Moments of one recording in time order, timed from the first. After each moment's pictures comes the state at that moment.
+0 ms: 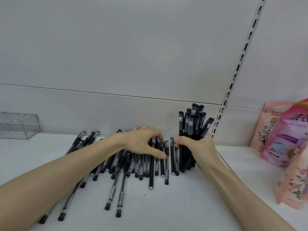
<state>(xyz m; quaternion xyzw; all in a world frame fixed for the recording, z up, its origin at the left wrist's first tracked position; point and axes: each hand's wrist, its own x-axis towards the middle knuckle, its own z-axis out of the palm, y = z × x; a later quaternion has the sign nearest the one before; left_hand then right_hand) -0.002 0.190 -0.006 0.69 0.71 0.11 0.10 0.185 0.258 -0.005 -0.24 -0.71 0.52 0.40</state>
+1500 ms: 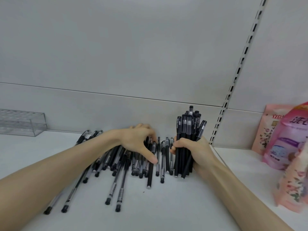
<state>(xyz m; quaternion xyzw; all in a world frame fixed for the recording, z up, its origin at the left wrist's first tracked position) -0.002 0.168 0.010 0.65 0.74 0.07 0.14 0.188 0.253 -0.003 -0.22 -0.65 0.66 0.31</state>
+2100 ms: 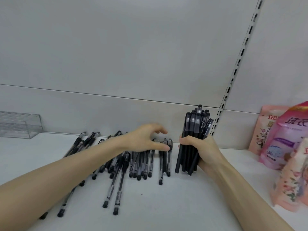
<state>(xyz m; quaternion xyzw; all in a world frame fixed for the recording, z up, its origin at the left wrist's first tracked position) 0.017 0.185 0.003 0.67 0.68 0.28 0.11 0.198 0.268 0.004 -0.25 -0.66 0.63 0.34</state>
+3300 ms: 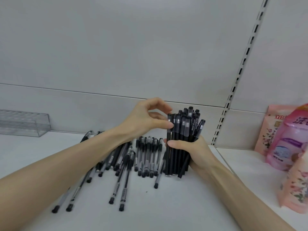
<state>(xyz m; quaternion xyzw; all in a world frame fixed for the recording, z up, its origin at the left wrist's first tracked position) 0.029 0.161 0.040 0.57 0.56 0.59 0.15 0.181 0.250 -0.003 -0.13 -0.68 0.65 0.30</state>
